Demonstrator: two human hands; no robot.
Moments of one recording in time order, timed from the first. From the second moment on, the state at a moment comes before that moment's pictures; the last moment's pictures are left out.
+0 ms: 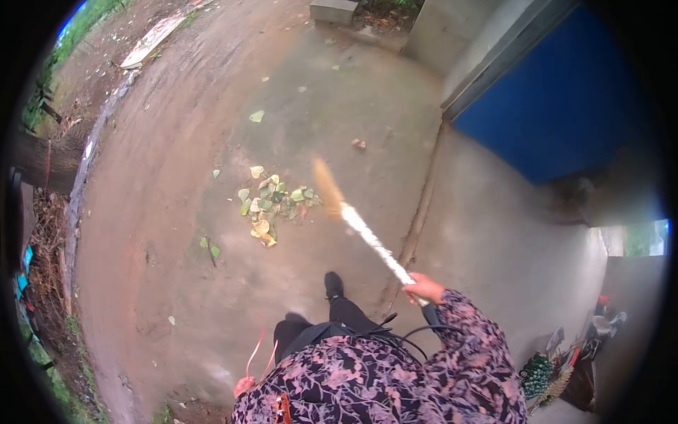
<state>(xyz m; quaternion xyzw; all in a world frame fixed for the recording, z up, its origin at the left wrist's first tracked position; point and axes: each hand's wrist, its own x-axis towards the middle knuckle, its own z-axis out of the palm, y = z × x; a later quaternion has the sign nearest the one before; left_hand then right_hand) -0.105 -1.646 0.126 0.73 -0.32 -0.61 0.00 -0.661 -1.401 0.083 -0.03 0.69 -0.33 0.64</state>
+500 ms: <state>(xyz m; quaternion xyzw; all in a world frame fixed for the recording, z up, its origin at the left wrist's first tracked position) -0.173 -1.805 0.131 0.74 -0.35 -0.57 -0.04 -0.664 -1.557 -0.046 0.18 0.67 -0.37 0.62</state>
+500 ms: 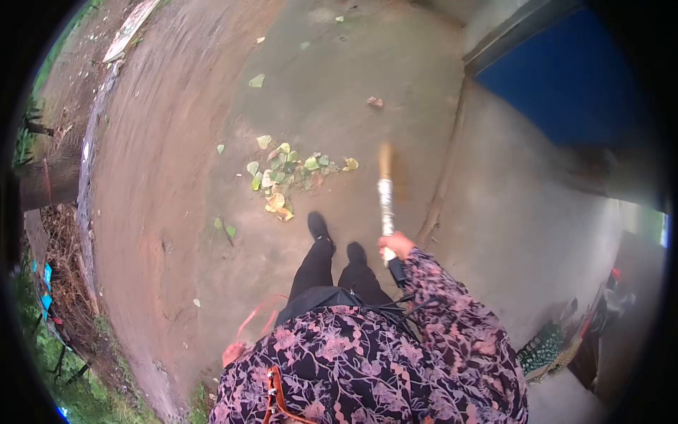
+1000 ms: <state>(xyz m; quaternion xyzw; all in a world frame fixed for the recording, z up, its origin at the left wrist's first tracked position) -0.342 -1.963 0.106 0.64 -0.44 -0.62 -0.07 -0.780 -1.548 0.078 0.08 0.72 -0.45 0.52</state>
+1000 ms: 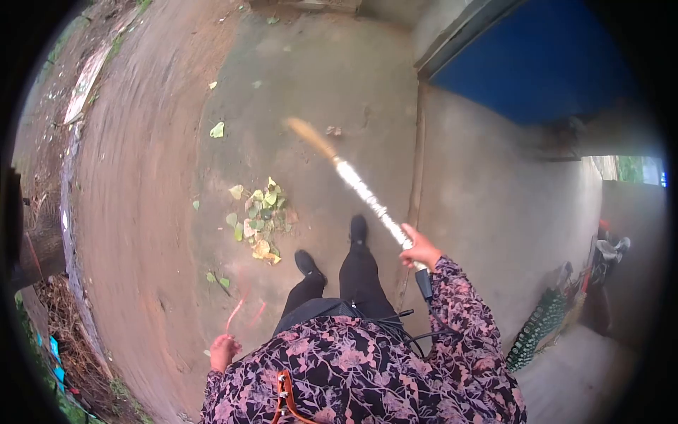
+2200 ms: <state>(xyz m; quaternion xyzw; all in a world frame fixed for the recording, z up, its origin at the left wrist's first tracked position) -0.695 -1.945 0.097 0.71 -0.40 -0.56 -0.14 -1.216 -1.741 -0.096 0.07 0.79 -0.35 0.50</state>
